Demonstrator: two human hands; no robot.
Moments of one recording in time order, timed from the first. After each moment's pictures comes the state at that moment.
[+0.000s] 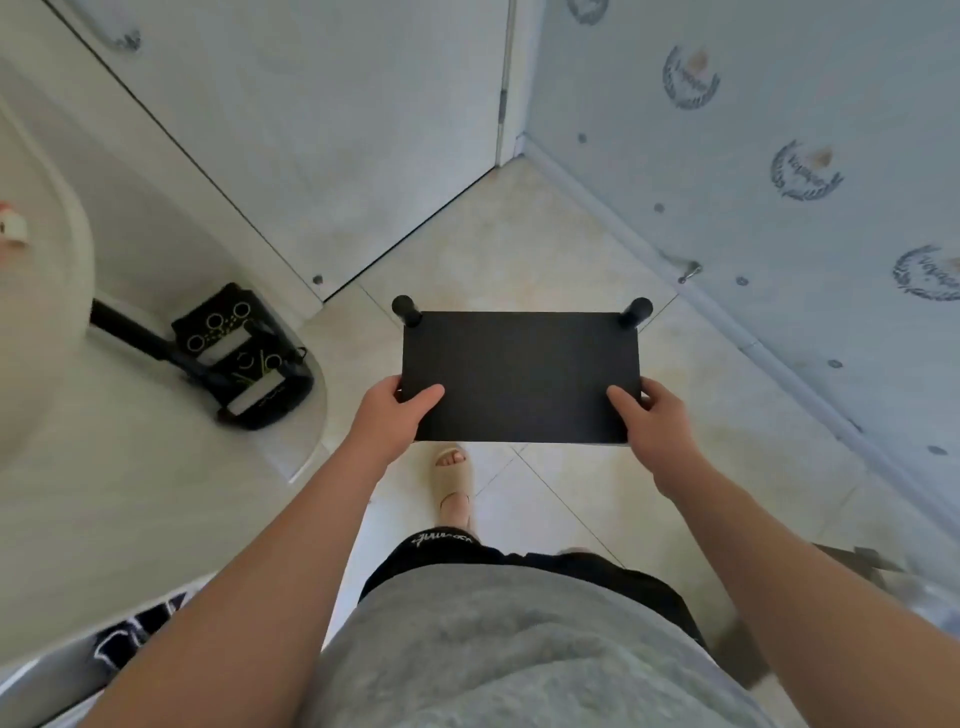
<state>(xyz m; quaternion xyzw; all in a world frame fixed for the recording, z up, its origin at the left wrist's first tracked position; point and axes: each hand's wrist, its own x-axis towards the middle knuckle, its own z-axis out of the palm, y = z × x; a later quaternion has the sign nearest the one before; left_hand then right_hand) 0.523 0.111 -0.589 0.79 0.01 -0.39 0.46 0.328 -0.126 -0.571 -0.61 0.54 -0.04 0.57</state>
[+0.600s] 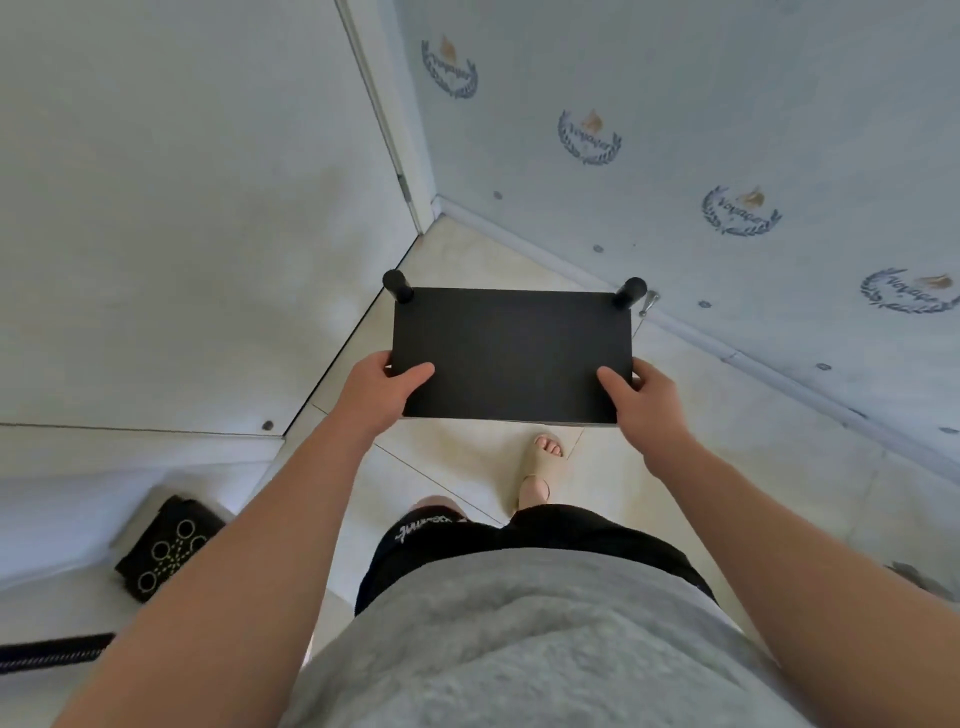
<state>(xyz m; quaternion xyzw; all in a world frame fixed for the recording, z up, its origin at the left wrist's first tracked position) 0.744 -0.193 -0.574 0.81 -0.12 -0.43 0.37 0.484 -0.360 -0.581 -0.54 0.61 -0.10 0.58</state>
